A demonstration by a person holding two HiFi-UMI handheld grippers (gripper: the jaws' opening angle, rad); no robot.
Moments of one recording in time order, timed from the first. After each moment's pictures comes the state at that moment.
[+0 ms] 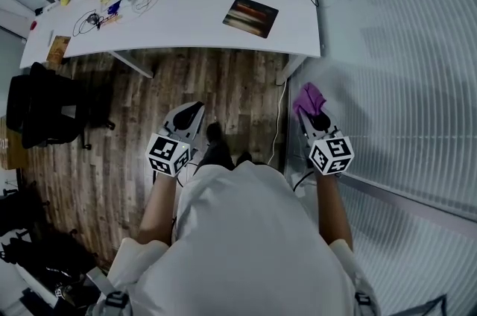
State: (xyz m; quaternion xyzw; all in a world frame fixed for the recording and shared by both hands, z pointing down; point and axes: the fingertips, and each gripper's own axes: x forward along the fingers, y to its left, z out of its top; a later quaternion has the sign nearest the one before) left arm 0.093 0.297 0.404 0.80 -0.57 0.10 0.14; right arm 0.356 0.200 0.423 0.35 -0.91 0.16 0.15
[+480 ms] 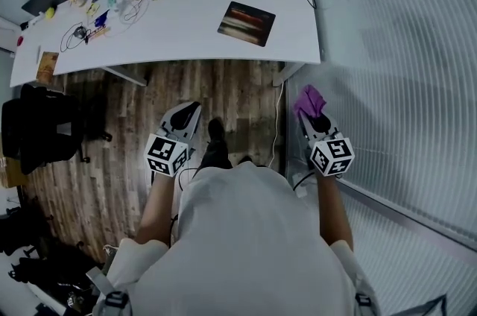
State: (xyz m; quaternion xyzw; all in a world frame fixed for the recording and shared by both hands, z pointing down) left arm 0.046 0.224 0.423 0.81 -0.55 0.11 0.16; right arm 0.329 0.145 0.438 0.37 -0.89 0.18 0.17
